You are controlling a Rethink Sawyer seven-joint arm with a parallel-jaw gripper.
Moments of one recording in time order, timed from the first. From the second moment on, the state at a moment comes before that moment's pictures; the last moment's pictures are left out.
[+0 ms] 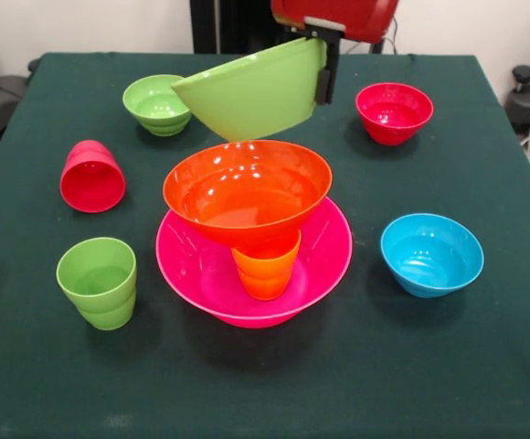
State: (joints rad) arm -0.32 -0.75 0.26 1.50 -0.35 0.76 2.25
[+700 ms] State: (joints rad) arm -0.31 -0.69 0.26 1.39 -0.35 0.77 2.25
